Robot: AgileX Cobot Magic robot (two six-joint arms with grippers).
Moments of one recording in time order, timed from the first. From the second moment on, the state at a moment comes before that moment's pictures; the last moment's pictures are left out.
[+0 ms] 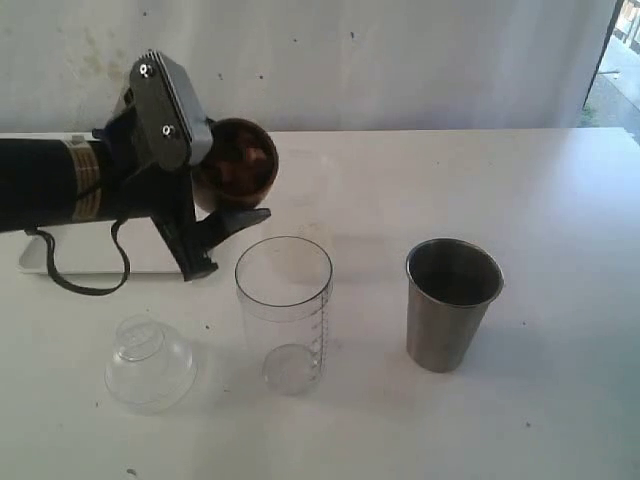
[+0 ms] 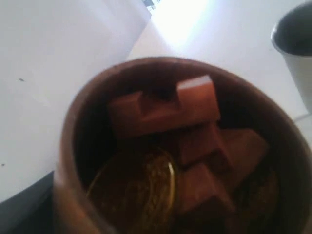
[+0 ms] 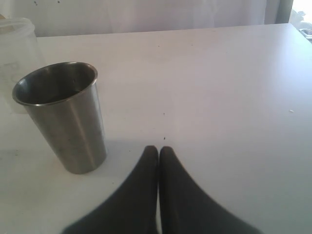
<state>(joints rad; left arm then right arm) -0.44 1.53 -0.84 1.19 -0.43 -0.37 0.02 0.00 -0.01 0.00 0.35 0.11</state>
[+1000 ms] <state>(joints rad) -0.44 1.55 -0.84 1.02 -0.45 -0.01 0.02 0.00 -0.01 0.00 0.35 0.11</state>
